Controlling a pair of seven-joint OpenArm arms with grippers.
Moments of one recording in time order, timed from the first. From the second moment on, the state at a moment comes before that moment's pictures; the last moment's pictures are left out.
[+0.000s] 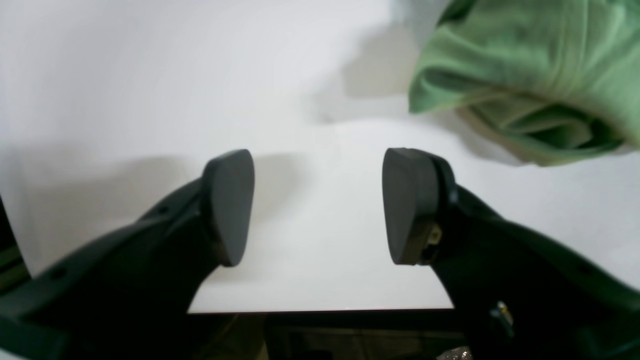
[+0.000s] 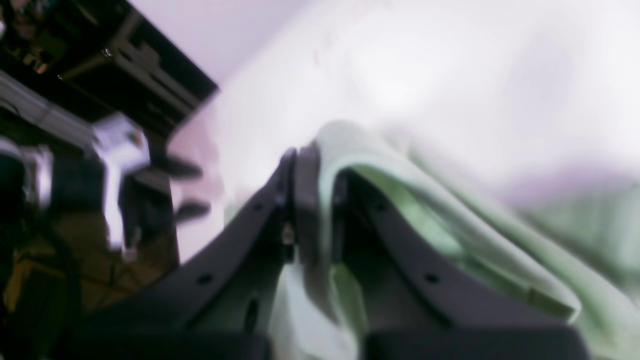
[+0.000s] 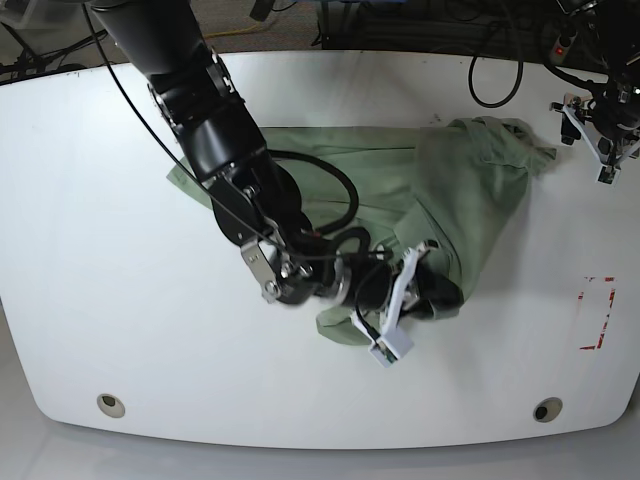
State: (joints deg) left arm 15.5 -17.9 -39.1 101.8 -15.7 -43.0 63.6; right arm 31.8 -1.1 -29.8 76.2 50.2 20.4 -45.5
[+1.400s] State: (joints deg) left arm 15.7 -16.7 -39.3 105.2 -16.0 -43.0 63.6; right arm 46.4 9.5 -32.2 86.8 33.6 36.9 -40.4
